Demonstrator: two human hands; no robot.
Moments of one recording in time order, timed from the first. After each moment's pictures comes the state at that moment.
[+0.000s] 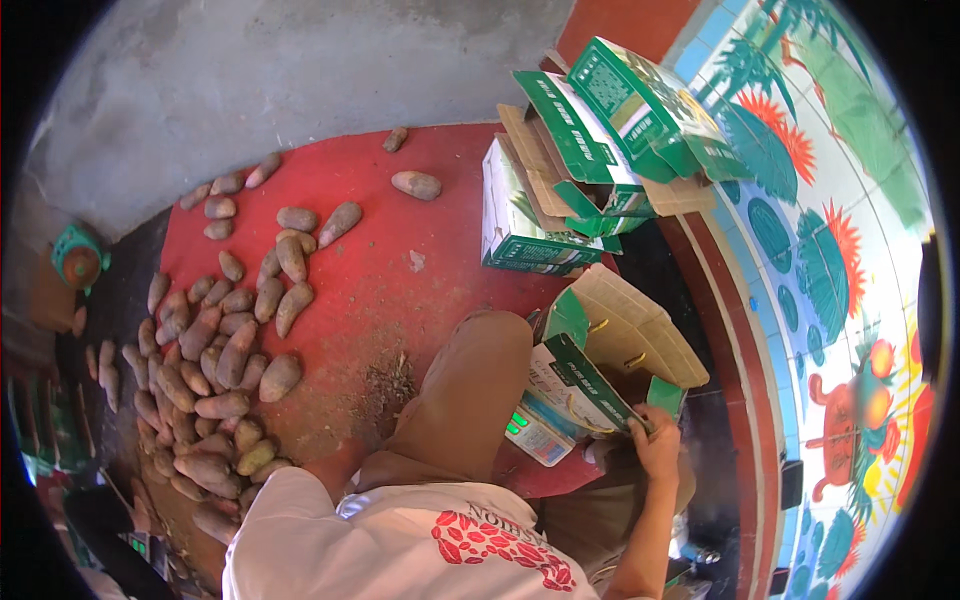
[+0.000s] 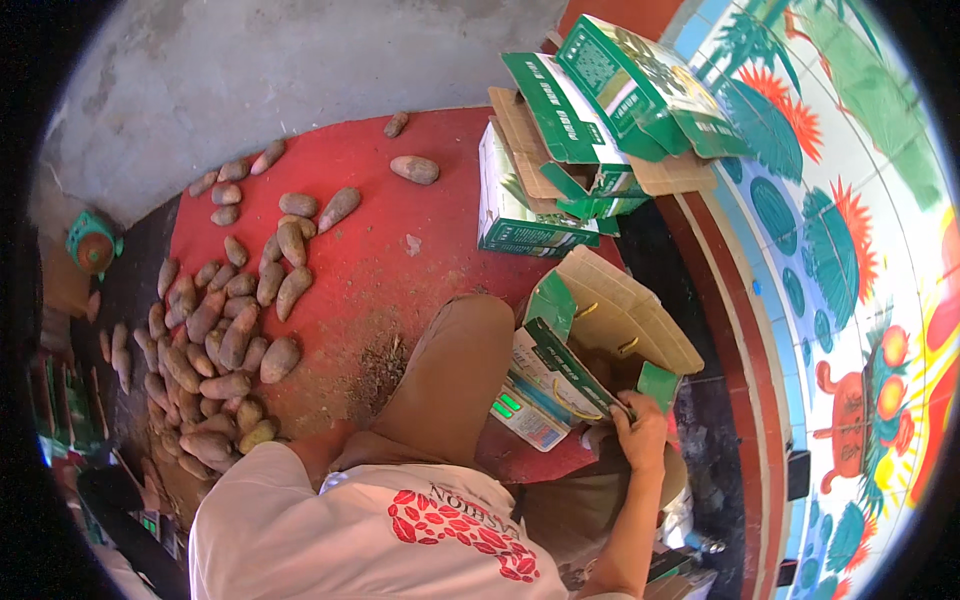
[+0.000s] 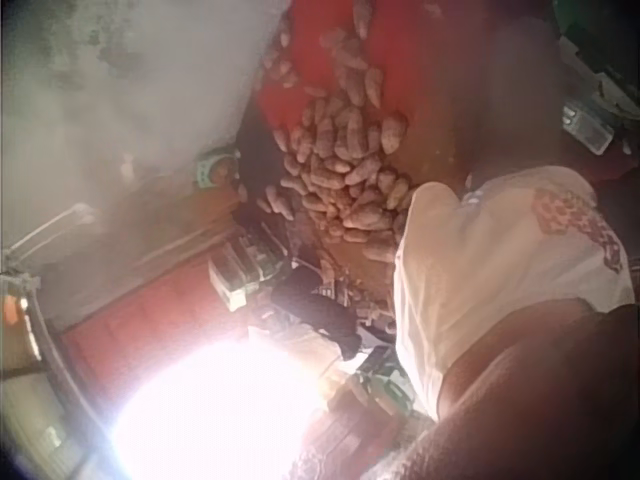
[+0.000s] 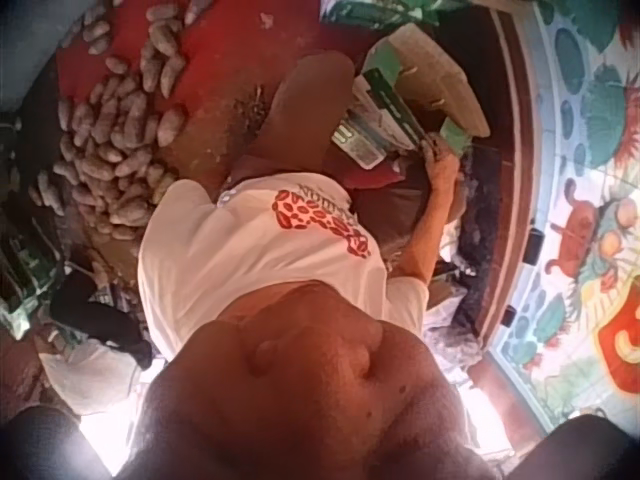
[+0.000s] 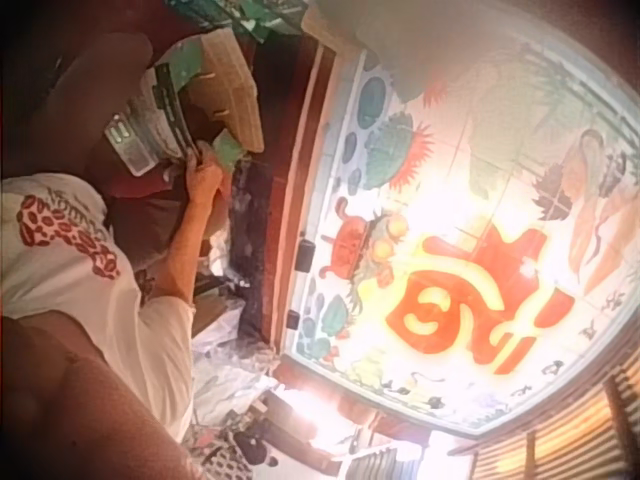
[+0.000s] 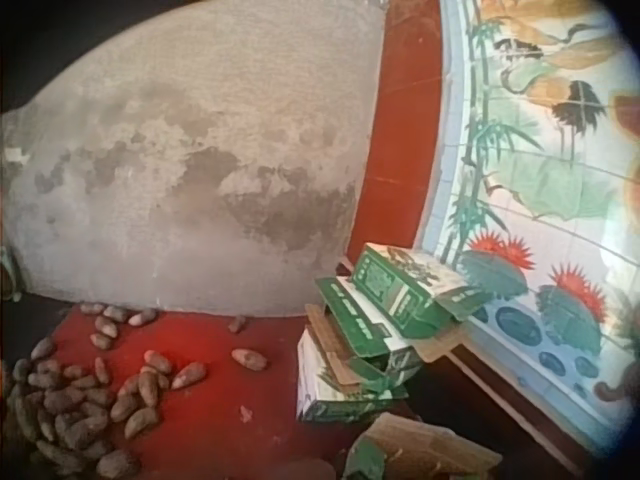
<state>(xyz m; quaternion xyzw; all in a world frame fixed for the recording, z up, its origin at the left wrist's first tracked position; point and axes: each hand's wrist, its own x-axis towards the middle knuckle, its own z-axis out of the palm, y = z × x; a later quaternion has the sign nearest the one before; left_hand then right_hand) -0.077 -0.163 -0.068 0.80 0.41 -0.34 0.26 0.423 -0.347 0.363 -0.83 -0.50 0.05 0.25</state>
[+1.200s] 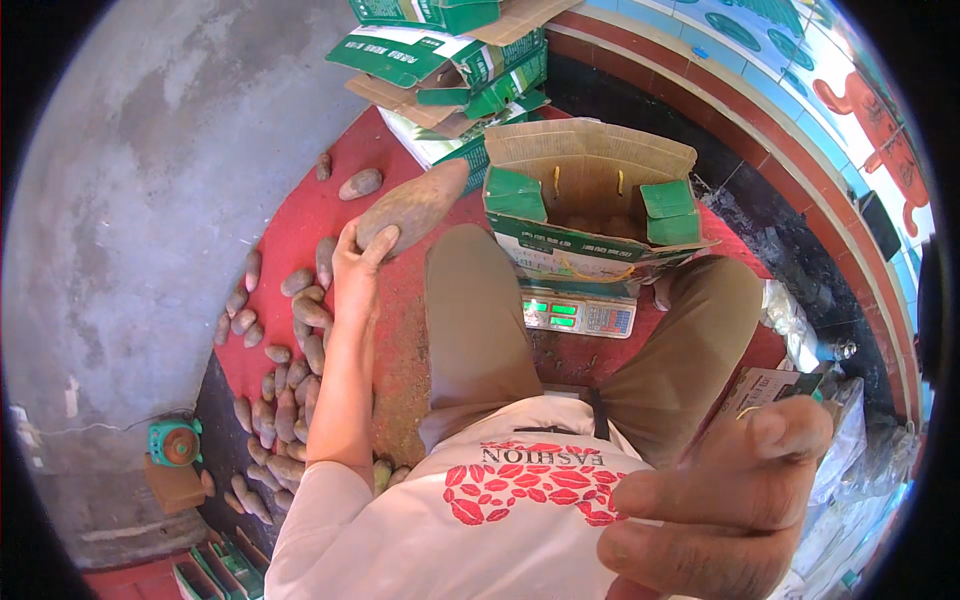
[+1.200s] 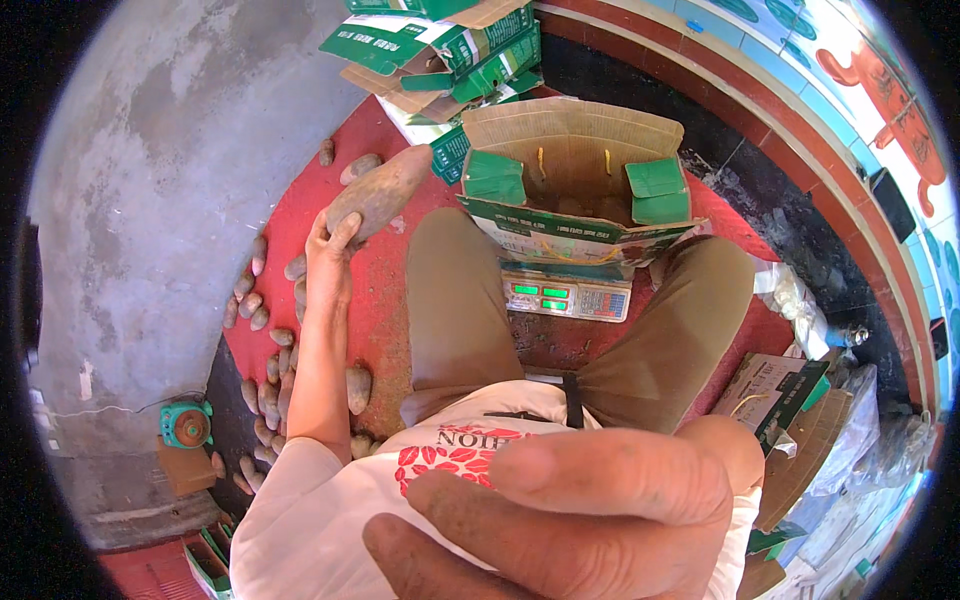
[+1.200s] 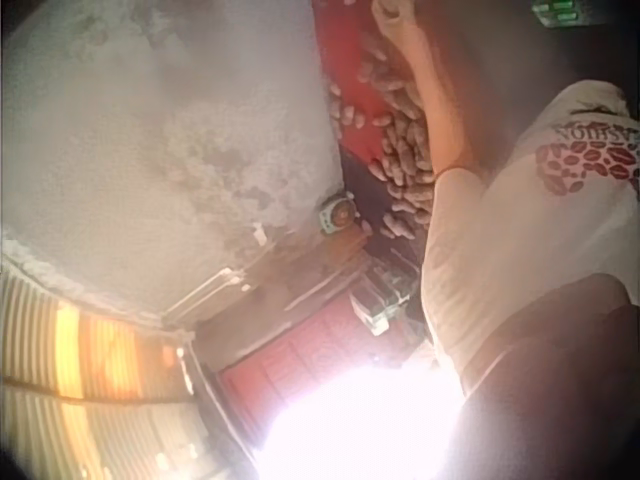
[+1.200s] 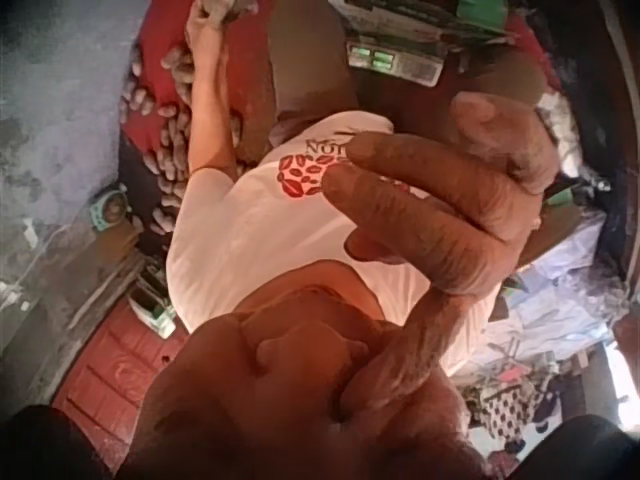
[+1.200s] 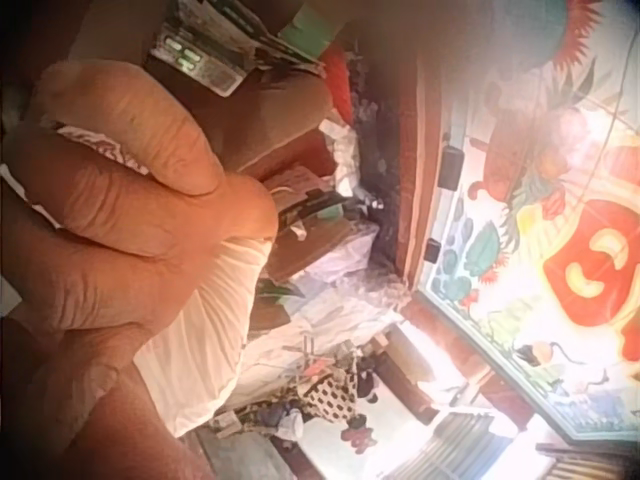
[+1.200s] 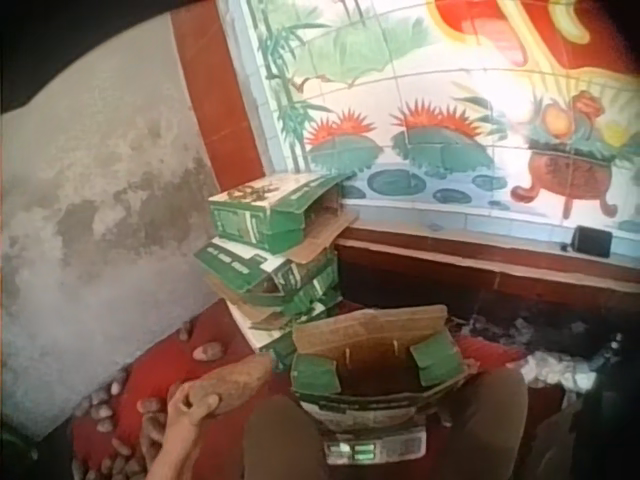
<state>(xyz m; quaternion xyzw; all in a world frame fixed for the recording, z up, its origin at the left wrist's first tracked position) 0.191 -0.066 0.386 0.65 0.31 0.33 0.61 0.286 -0.395 0.540 -0.51 -0.69 -0.21 0.47</state>
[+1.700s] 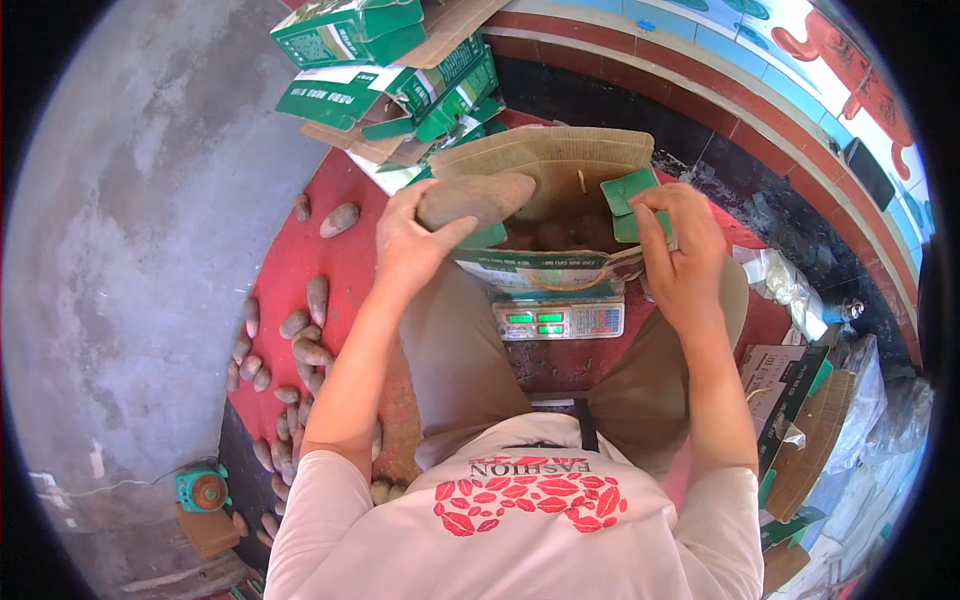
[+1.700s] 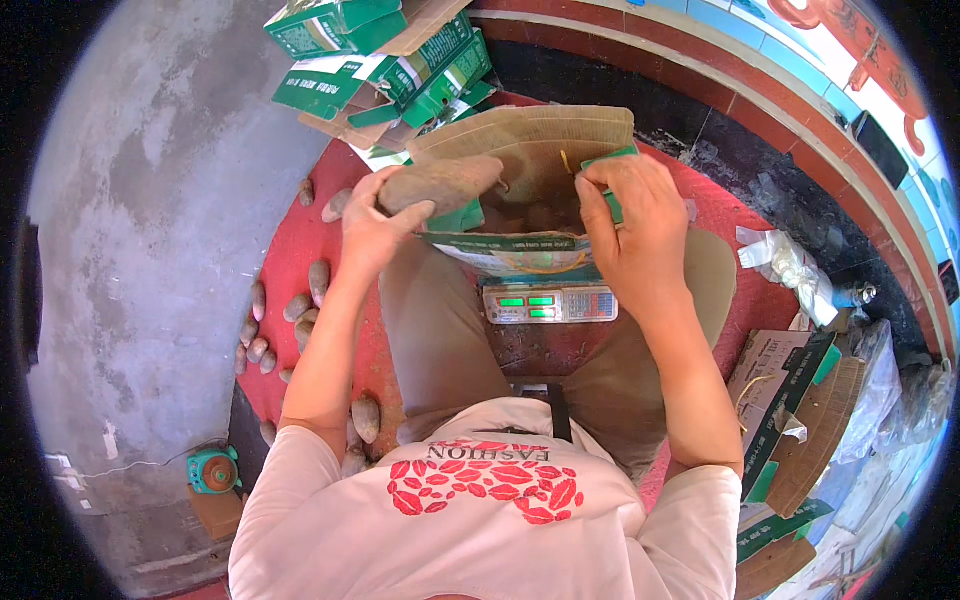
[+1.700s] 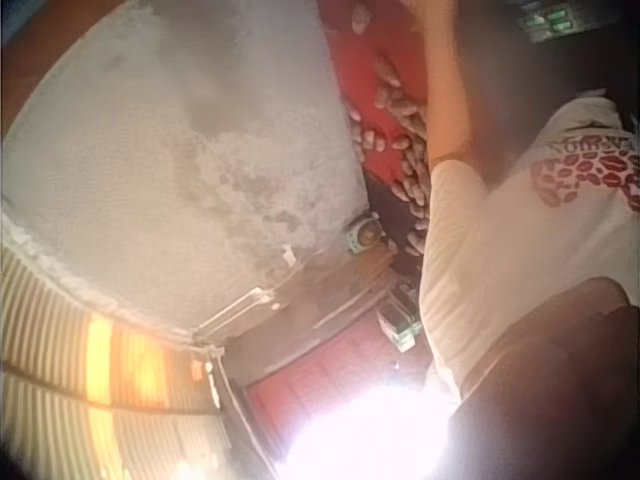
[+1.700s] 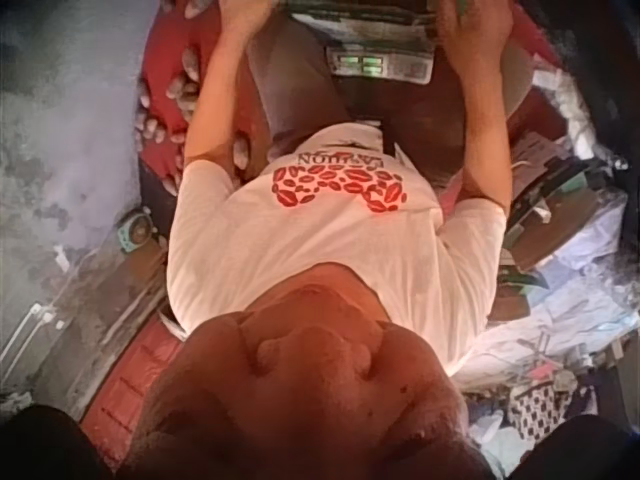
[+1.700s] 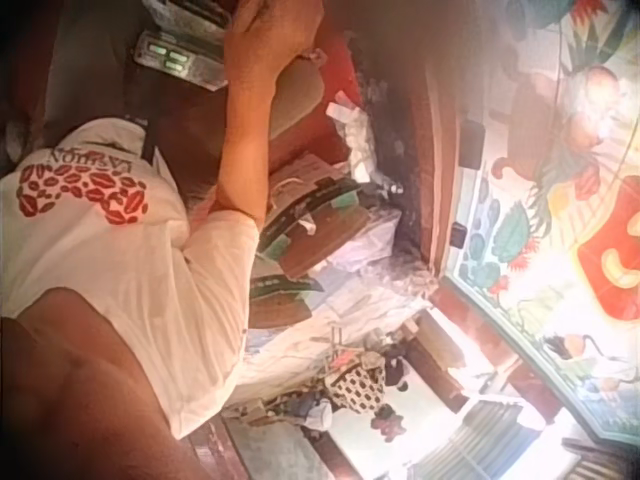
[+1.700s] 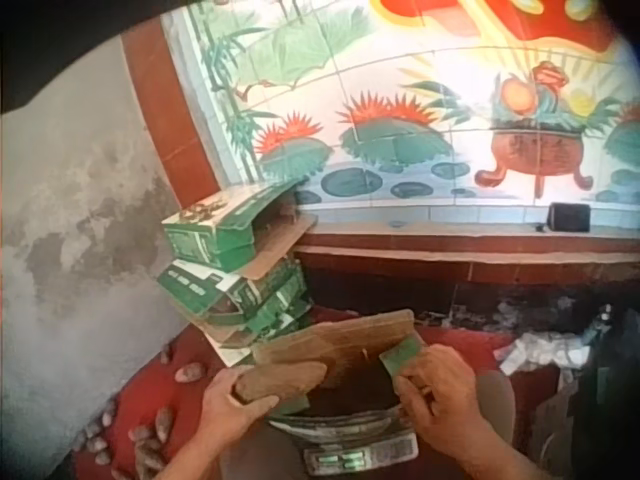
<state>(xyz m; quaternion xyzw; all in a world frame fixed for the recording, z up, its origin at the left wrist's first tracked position) 0.310 -0.104 0.389 0.87 0.21 0.24 0.38 0.419 -0.372 0.411 -0.73 -0.40 -0.27 0.48</state>
